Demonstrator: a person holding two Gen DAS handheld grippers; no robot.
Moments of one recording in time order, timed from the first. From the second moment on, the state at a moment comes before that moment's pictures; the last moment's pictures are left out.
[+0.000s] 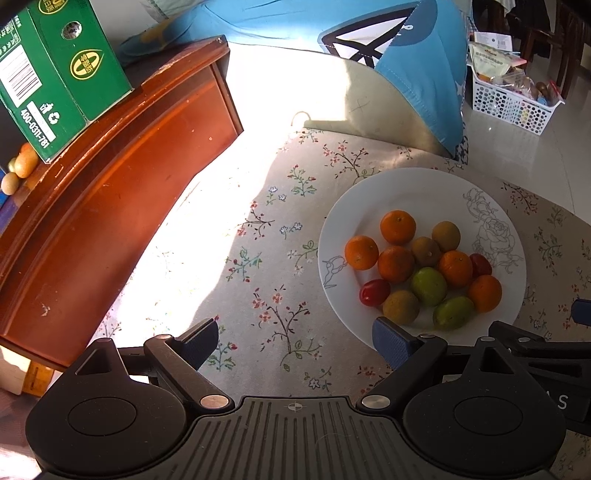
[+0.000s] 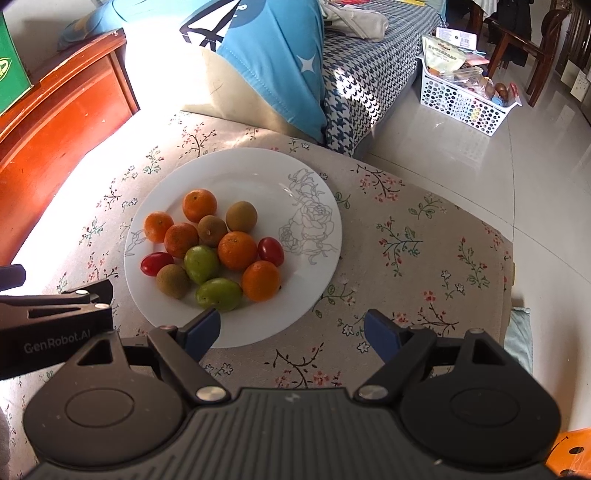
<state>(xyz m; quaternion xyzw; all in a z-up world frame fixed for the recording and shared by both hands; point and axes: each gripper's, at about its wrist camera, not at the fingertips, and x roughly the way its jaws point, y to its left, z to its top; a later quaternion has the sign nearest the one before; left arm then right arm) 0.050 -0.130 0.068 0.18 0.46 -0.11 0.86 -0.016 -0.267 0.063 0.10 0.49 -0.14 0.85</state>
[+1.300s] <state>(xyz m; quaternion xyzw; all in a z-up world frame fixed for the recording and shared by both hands) -0.024 -0.036 0.059 0.16 0.48 -0.07 0.86 -0.077 -0.186 0.041 0.05 0.47 -0.05 0.88</state>
